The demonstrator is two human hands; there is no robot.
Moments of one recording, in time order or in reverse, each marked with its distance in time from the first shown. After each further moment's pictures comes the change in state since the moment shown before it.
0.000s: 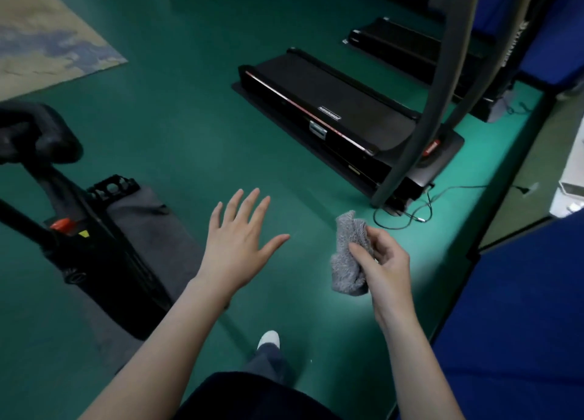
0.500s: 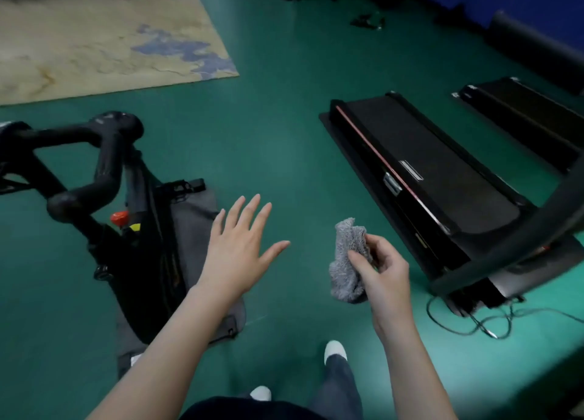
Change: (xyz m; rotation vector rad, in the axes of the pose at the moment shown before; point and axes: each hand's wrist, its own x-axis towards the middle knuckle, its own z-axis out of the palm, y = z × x) left_hand 0.122 -0.035 -0.009 0.066 0.058 -0.410; right_hand 0.193 -0.026 0.088 0.002 -0.414 -0.067
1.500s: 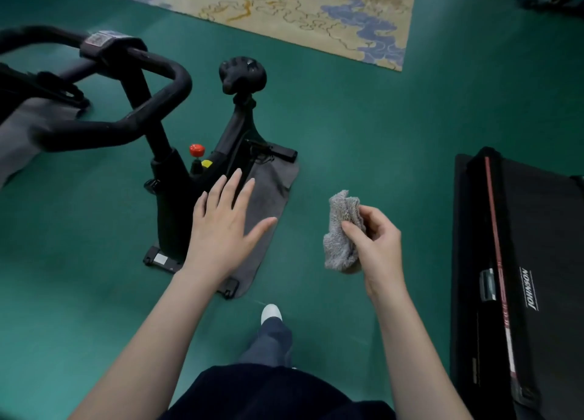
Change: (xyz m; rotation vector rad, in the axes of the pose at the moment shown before) left_hand 0.081 0.031 0.019 -0.036 0.098 -0.752; right_hand 0.235 -0.002 0.065 -0.058 -0.733 0.021
